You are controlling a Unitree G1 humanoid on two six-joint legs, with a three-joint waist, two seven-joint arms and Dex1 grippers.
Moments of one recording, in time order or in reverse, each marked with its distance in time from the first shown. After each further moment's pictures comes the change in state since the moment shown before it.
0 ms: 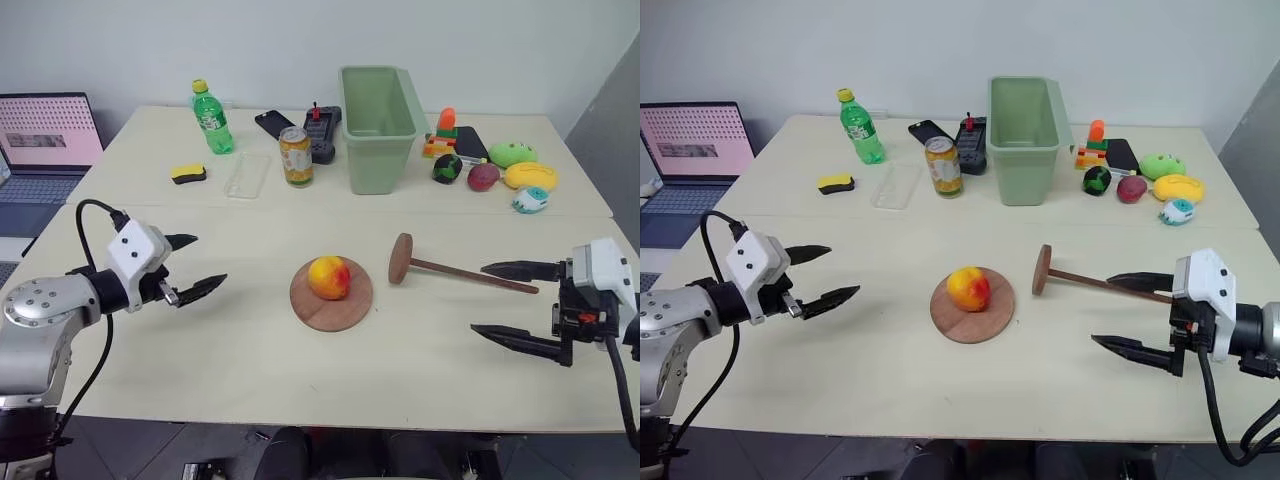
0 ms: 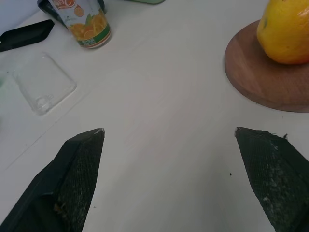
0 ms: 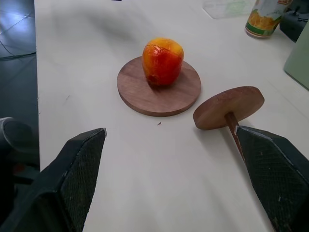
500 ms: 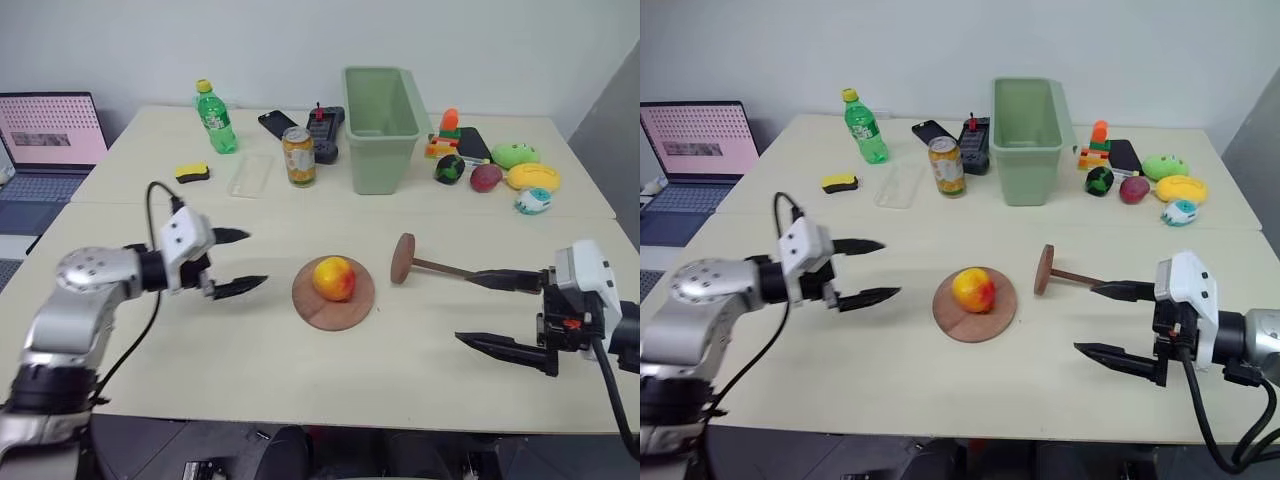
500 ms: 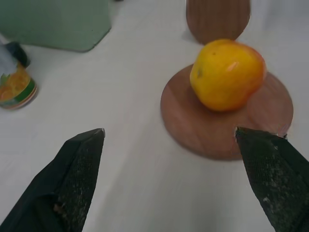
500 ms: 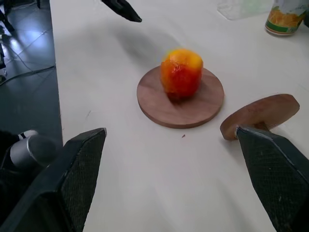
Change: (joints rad) left arm -0.297 -0.095 -0.252 0.083 -0.016 0.018 -0.203; right arm -0.035 0.016 0.023 -0.127 0.121 0.160 -0.097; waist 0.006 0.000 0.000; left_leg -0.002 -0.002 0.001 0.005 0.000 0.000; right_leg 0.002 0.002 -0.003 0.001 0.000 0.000
